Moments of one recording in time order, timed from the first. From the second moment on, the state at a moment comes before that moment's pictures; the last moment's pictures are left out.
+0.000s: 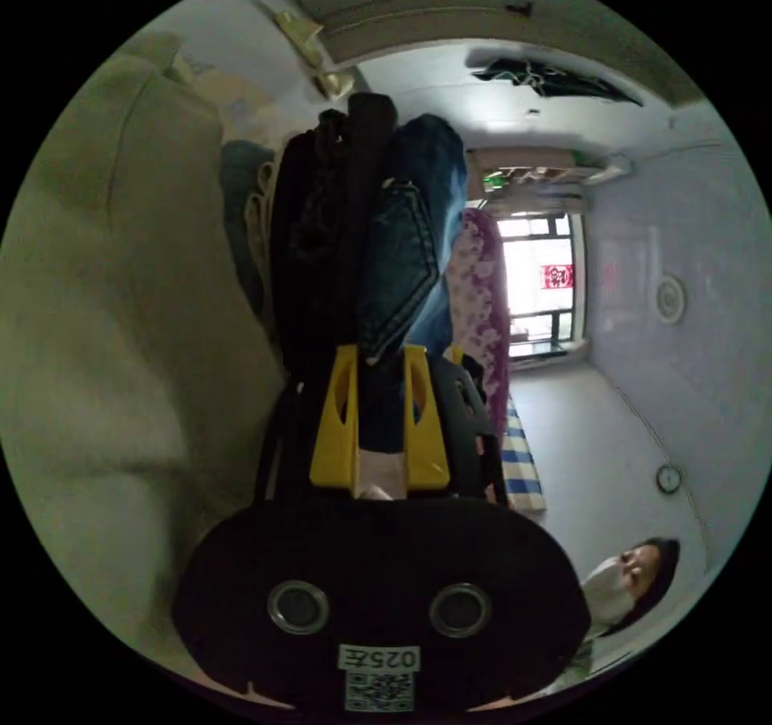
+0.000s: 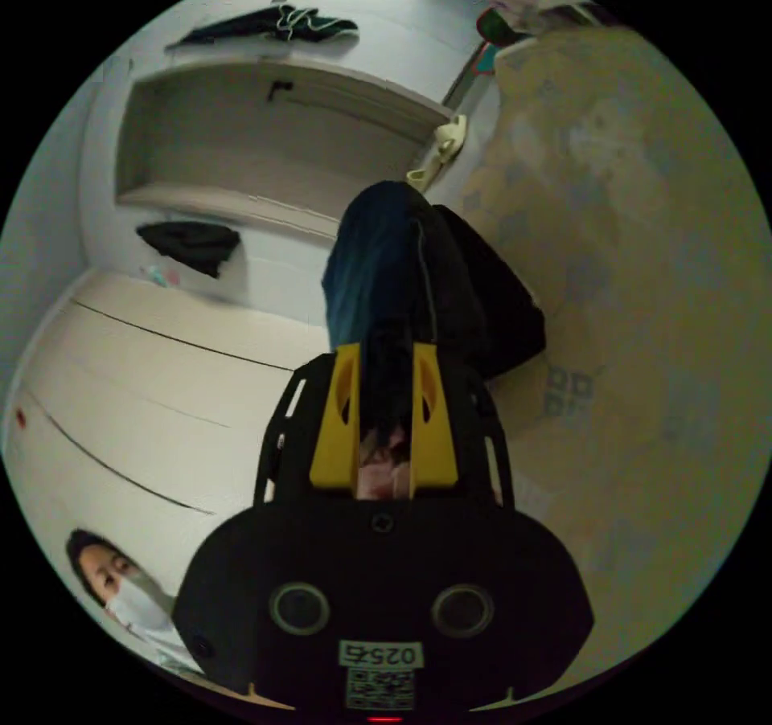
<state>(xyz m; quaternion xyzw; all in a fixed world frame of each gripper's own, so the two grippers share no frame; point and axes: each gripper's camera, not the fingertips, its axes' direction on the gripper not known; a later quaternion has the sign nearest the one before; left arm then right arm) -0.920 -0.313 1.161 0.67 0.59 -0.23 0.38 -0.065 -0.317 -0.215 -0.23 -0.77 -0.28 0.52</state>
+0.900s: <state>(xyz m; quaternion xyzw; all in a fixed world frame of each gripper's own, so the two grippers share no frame) -0.168 -0.309 0.866 0.94 0.13 0.25 0.19 0.732 0.042 -0.353 0.37 -0.33 0.00 0.87</state>
